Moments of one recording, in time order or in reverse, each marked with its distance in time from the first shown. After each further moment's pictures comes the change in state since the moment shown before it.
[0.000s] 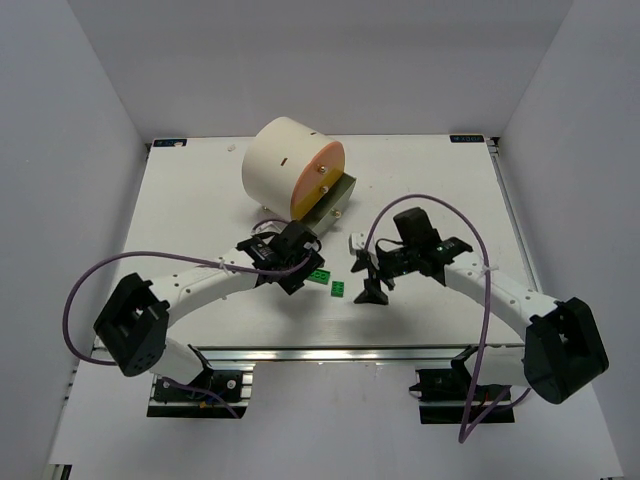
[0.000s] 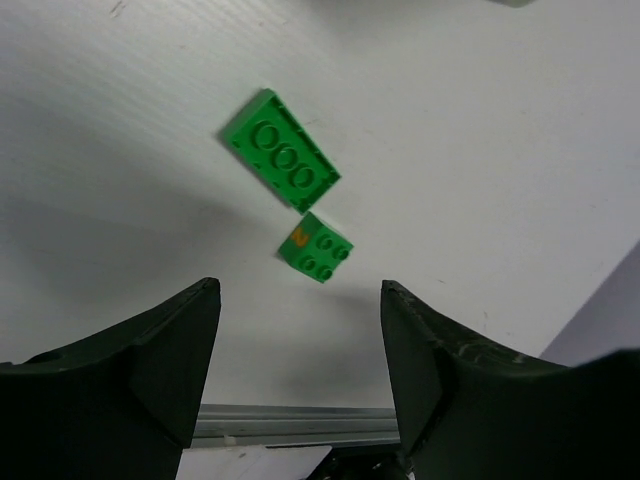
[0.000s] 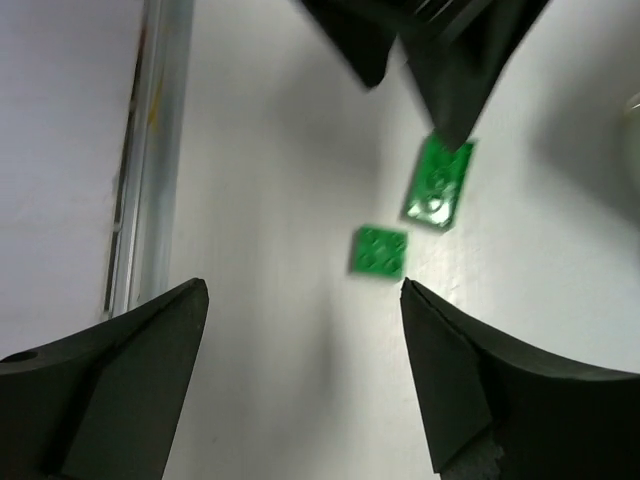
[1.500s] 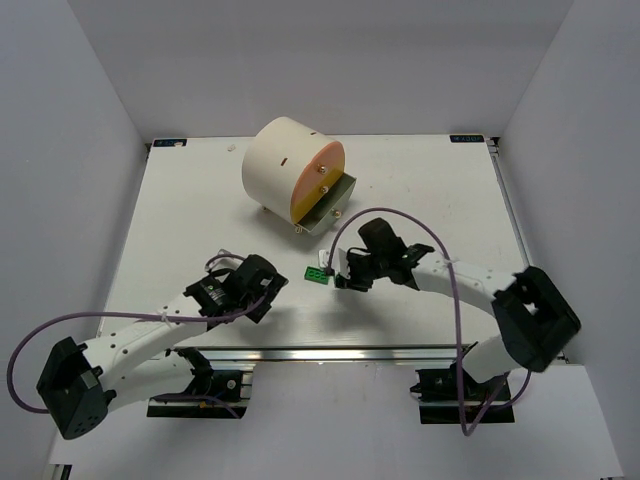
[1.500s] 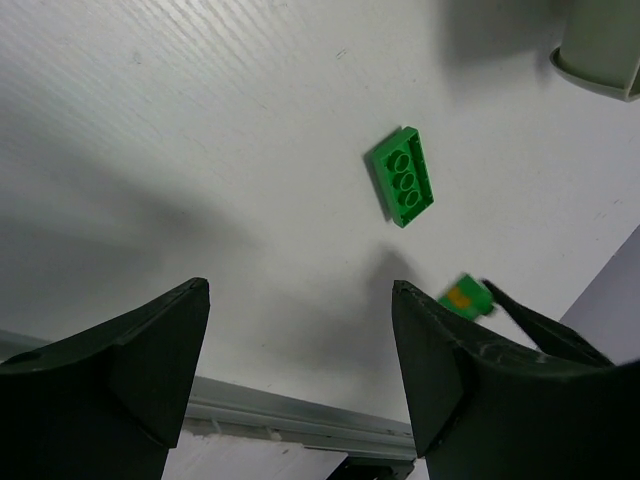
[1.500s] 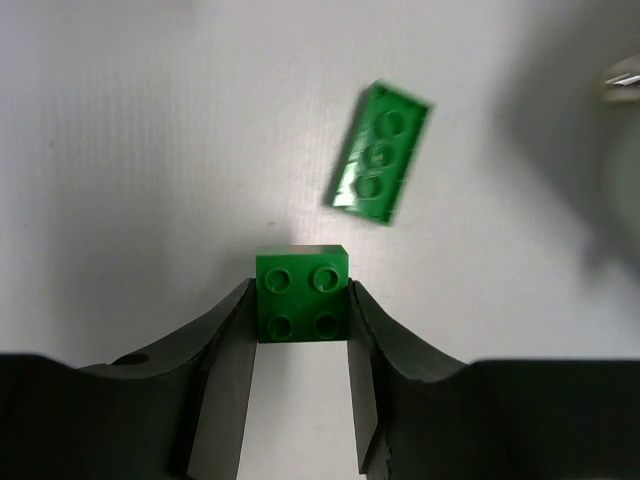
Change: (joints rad) left arm 0.002 -0.460 -0.351 -0.096 -0.106 -0.183; right arm 0.185 0.210 -0.058 0.209 0.402 -0.115
